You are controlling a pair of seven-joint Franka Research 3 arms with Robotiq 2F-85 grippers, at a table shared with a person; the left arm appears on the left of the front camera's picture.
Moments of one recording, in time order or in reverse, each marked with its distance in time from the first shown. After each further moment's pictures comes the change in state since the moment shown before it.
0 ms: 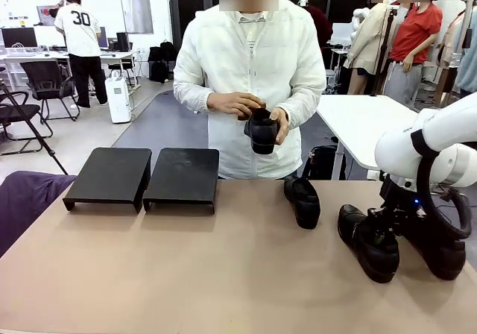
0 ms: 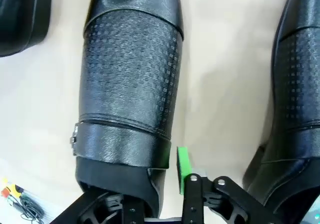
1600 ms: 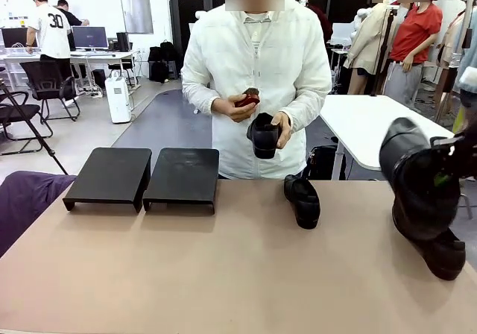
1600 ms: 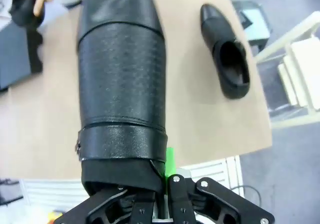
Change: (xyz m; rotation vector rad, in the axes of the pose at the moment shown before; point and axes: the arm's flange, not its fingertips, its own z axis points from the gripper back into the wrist) left arm 0.000 0.000 0.000 -0.003 -0.003 0.000; right arm -0.222 0.077 0.229 -0.015 -0.498 -0.252
